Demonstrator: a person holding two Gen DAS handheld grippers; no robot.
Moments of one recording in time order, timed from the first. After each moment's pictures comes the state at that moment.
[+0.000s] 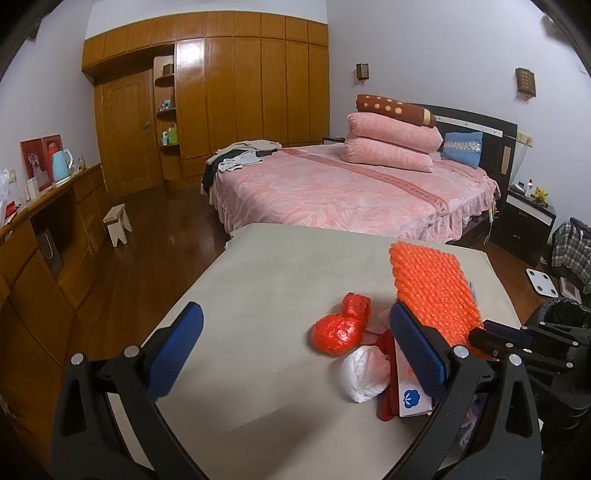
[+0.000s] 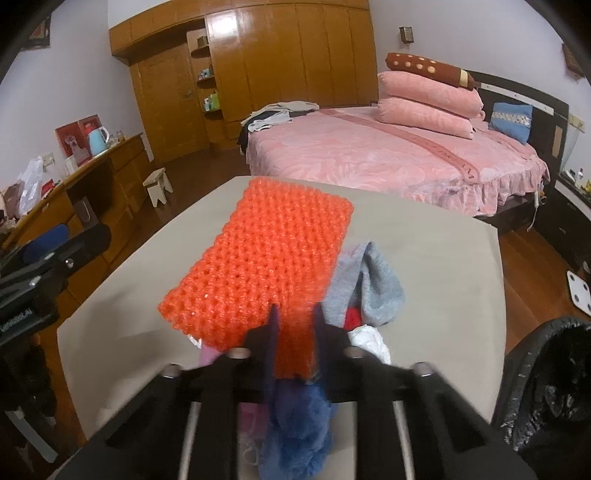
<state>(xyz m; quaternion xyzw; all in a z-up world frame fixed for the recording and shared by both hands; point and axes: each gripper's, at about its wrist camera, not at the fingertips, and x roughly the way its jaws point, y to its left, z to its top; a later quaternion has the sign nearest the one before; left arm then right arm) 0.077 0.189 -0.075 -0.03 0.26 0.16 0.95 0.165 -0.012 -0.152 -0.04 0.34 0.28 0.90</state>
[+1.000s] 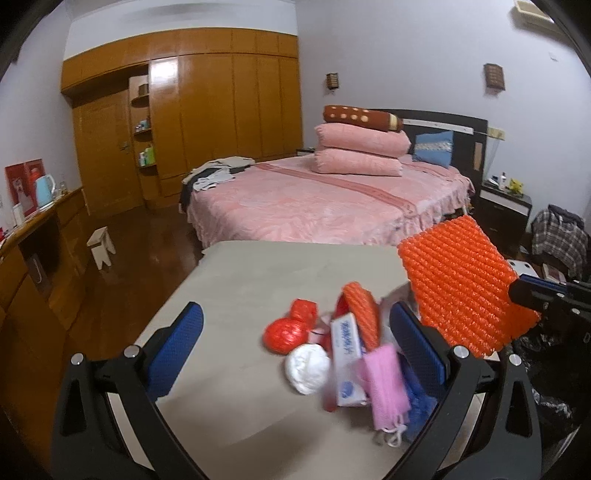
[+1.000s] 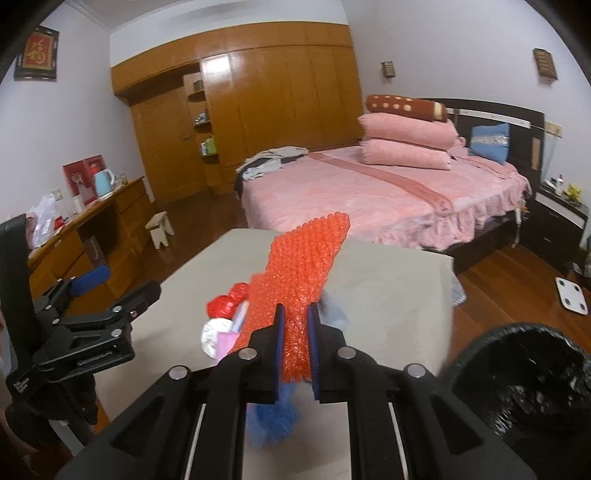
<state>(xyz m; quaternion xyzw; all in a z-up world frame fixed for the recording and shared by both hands) 0.062 0.127 -0.057 0.00 0.25 0.11 0.96 0.121 -0.100 -0.092 0.01 0.28 0.26 0.93</state>
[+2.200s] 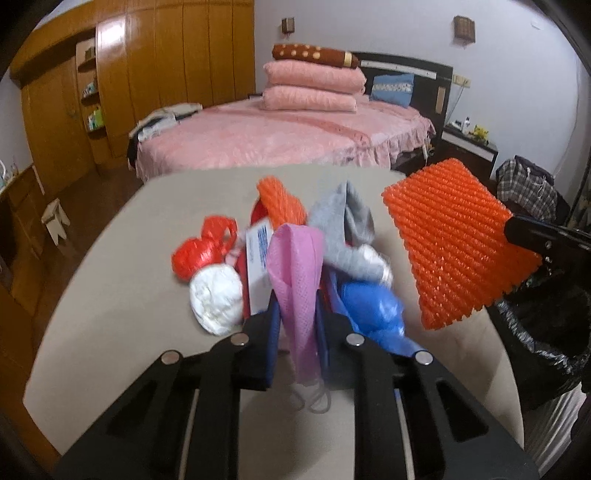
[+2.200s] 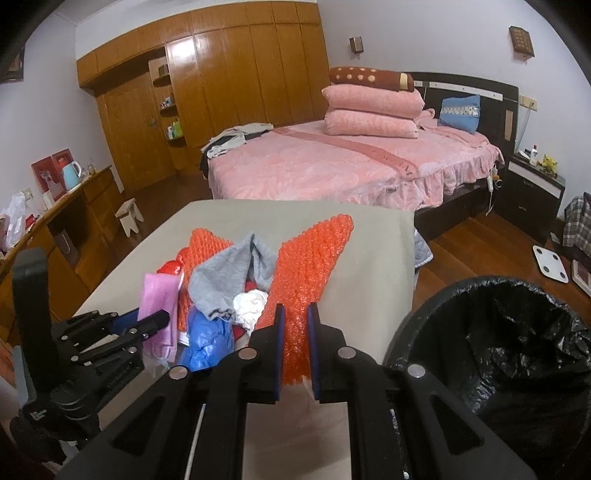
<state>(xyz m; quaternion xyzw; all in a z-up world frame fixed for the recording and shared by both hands) 0.088 0.089 -0.134 -0.01 0.35 0.02 0.94 0.128 -0.130 -0.126 0.01 0.32 0.21 0.92</state>
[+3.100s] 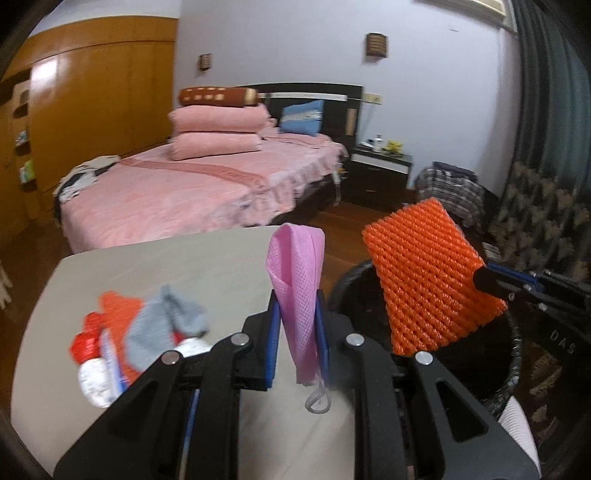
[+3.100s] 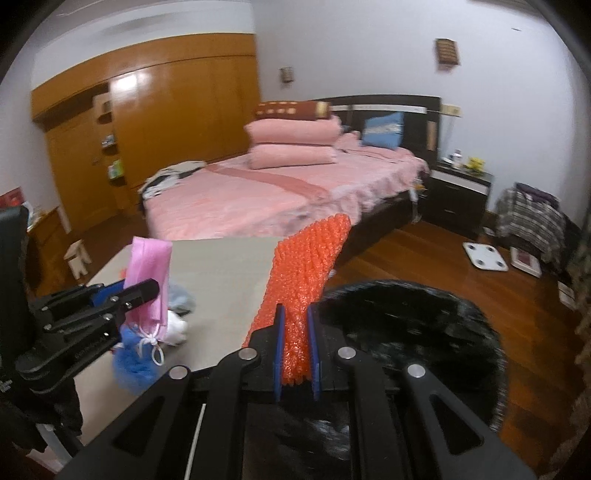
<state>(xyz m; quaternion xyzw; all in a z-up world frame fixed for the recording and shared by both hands) 0.118 -0.058 -0.071 0.01 0.29 -0.14 0.95 0.087 -0.270 -0.096 0.04 0.28 0.06 0.96</state>
